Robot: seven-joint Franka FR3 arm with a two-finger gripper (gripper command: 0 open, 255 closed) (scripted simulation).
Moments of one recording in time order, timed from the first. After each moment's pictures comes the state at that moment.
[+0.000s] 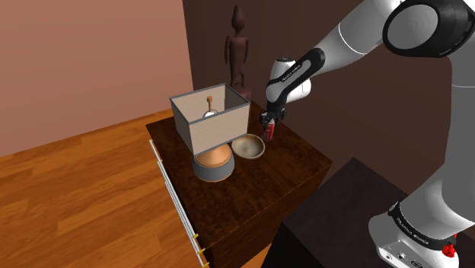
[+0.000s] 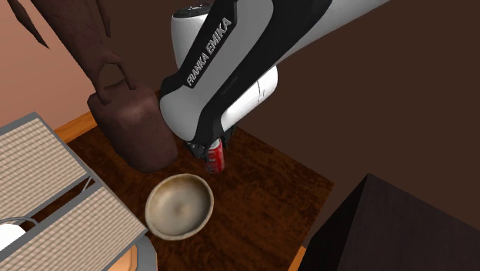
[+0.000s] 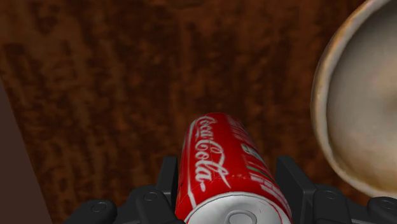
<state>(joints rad) -0.03 0.55 -0.06 -2.00 0.05 2.56 0.09</state>
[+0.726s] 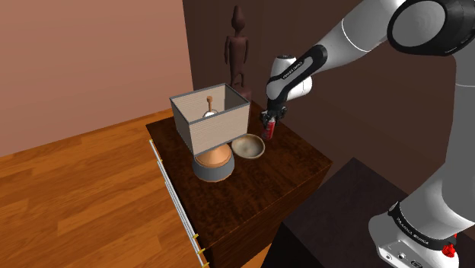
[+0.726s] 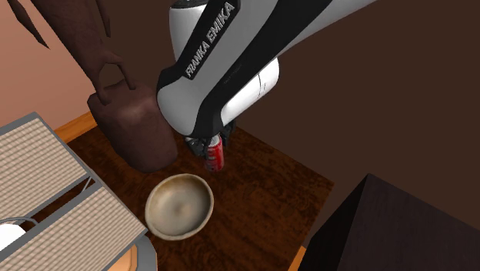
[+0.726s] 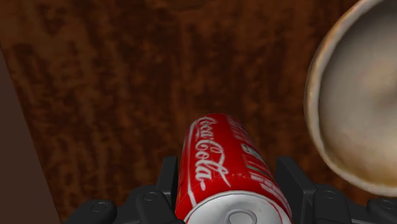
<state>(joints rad) -0.03 0.53 -0.06 -2.00 0.05 2.54 0.09</state>
